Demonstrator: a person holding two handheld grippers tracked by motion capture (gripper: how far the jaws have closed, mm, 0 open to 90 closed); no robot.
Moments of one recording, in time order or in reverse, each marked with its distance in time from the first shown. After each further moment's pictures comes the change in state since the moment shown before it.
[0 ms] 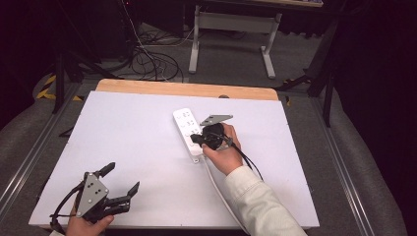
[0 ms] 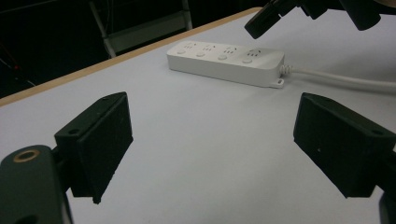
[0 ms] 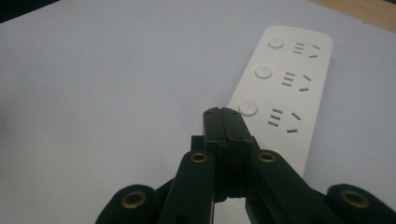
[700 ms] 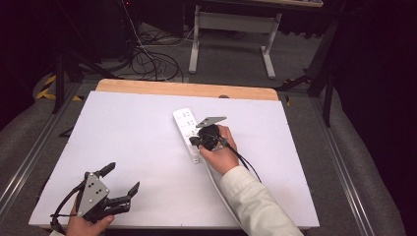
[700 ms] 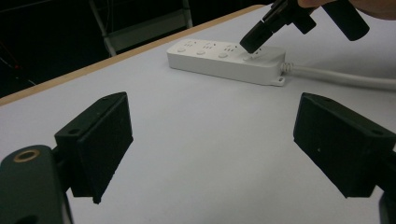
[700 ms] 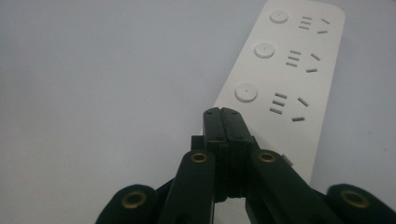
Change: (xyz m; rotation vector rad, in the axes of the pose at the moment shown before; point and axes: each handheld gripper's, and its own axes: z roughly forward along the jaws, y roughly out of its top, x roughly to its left) left arm -0.001 0.000 0.001 0.005 -0.001 -0.006; right arm -0.003 -0.007 0.021 0.062 -0.027 -0.009
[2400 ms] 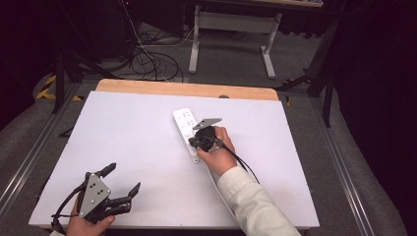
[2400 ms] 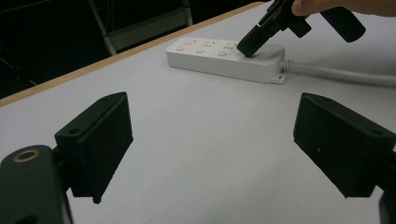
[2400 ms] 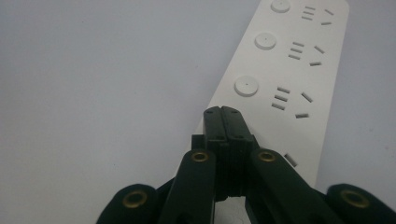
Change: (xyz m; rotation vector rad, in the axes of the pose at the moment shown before) left arm -0.002 0.000 0.000 0.010 0.005 0.018; right arm 0.004 -0.001 0.009 0.029 -0.040 -0.026
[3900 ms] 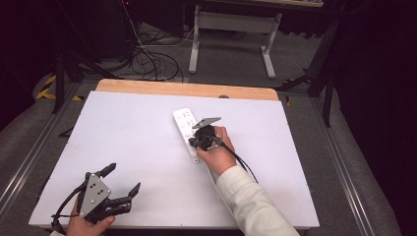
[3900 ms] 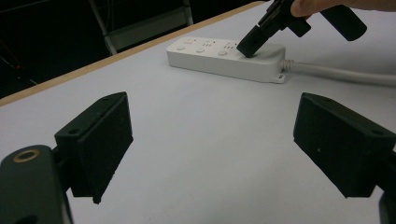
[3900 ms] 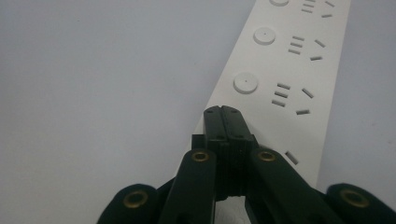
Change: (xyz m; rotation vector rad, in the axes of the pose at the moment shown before) left arm -0.001 0.000 0.000 0.002 0.001 -0.004; right arm 0.000 0.002 0.001 0.023 -0.001 0.025
